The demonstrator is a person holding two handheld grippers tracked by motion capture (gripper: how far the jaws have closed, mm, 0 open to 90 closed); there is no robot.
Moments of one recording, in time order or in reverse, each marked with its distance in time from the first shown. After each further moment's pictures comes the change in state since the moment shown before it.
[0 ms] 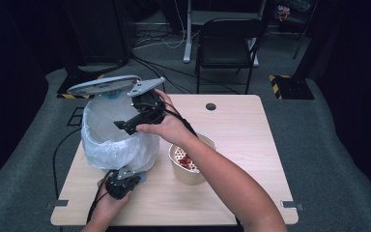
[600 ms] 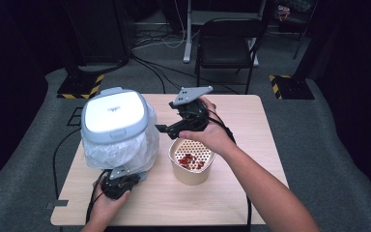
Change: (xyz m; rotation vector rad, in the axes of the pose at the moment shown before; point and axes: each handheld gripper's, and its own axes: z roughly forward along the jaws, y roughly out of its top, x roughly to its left) left arm 0.002 0.000 -0.014 -0.103 -0.048 -0.091; right arm -0.019 -0.051 -0.088 0.026 -0.085 -0.018
